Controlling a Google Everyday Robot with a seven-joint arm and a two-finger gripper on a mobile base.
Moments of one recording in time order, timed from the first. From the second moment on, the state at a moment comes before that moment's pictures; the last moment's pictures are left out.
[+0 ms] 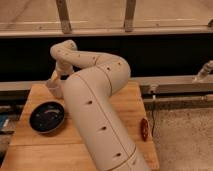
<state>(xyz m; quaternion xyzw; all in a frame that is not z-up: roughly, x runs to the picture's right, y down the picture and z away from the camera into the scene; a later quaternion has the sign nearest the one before) -0.267 -0.060 0.922 -0.28 0.02 0.55 0.79</state>
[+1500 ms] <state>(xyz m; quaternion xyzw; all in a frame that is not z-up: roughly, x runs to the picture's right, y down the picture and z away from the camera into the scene) -0.234 -0.069 0.876 -0.30 -0.05 0.58 0.75</state>
